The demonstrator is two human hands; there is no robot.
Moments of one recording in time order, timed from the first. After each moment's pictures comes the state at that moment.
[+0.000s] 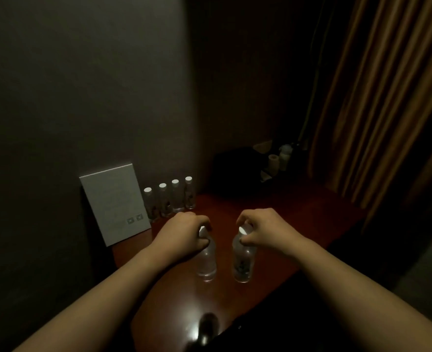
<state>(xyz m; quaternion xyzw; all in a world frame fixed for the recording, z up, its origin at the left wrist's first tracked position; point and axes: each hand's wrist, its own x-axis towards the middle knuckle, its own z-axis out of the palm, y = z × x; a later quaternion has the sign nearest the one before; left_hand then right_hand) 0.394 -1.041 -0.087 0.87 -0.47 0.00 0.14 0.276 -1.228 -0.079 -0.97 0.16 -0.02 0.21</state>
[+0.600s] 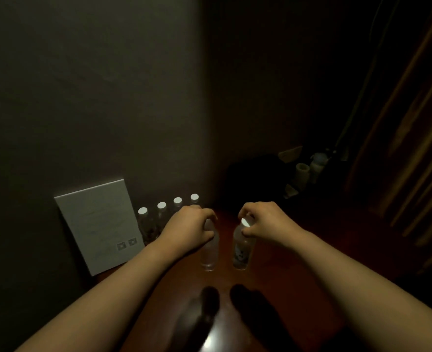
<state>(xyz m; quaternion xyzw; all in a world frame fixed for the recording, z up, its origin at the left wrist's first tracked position) 0.568 -1.165 -0.105 0.89 -0.42 -0.01 0.16 0.477 -1.358 -0.102 -0.98 0.12 -0.01 0.18</state>
